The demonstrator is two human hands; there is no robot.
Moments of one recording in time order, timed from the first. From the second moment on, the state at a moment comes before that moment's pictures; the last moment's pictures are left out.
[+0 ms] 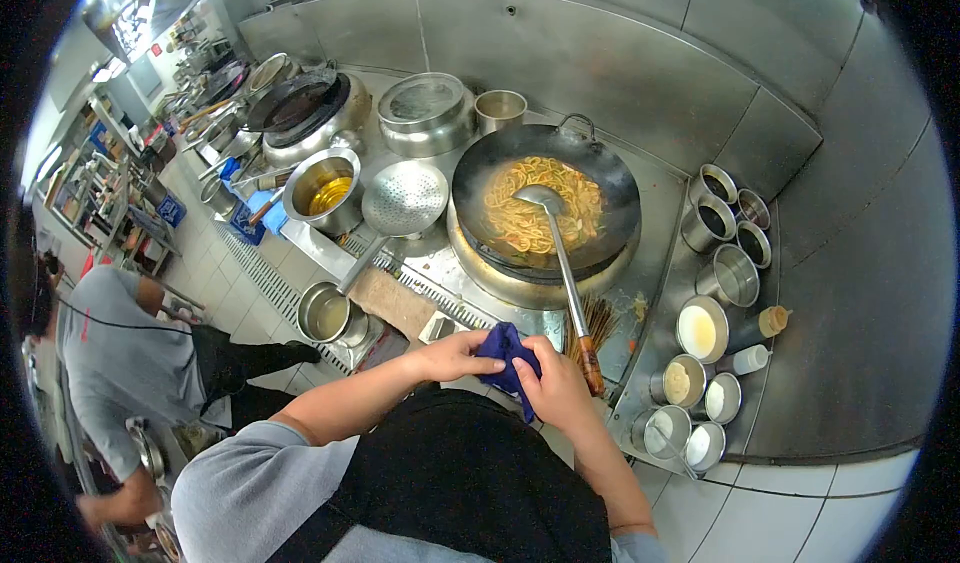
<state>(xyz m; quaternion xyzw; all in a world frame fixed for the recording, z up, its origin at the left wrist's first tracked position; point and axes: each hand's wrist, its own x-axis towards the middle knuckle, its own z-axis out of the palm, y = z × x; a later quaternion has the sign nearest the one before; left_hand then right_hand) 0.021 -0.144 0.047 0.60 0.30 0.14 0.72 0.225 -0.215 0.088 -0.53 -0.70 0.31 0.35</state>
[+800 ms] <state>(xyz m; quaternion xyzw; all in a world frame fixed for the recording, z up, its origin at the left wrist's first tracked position) -0.069 -0.196 0.087 0.71 0.46 0.37 0.39 0.165 -0.219 0.059 -0.46 -0.65 0.49 0.35</state>
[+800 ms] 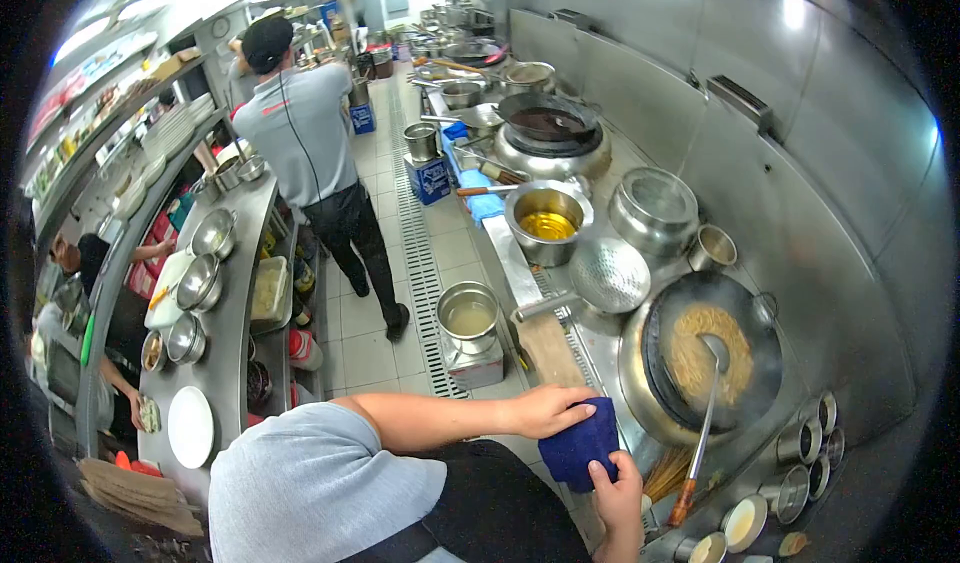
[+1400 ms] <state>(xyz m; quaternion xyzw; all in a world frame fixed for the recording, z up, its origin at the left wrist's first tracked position) -0.305 -0.332 0.063 0.46 0.45 0.58 0.50 -0.075 -0.246 0.087 -0.23 -0.87 0.39 0.21</state>
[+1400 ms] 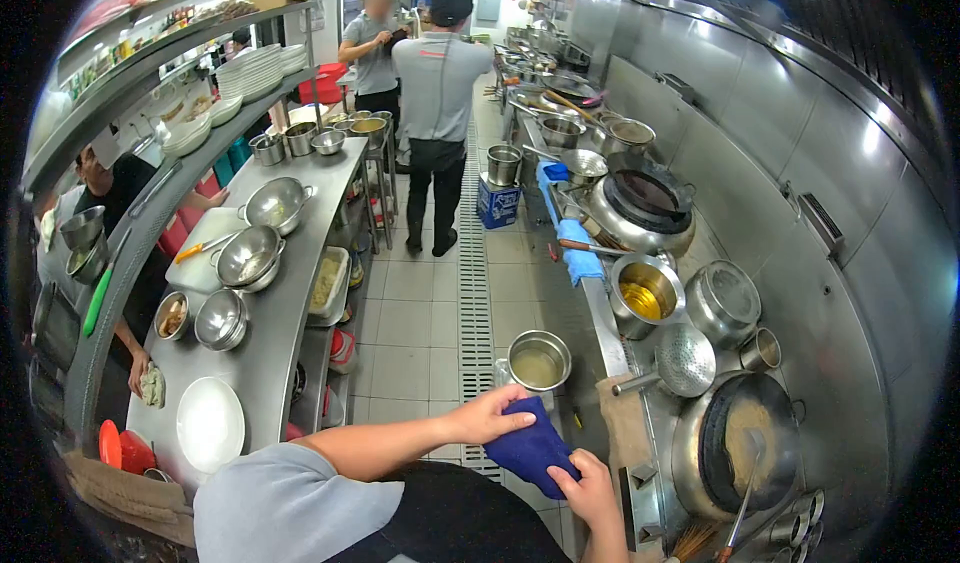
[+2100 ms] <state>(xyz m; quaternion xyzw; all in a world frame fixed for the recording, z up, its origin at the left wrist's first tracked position) -0.335 -0.430 0.037 0.48 0.66 0.48 0.31 -0.224 -0.313 0.010 -0.32 -0.37 0.87 0.08</state>
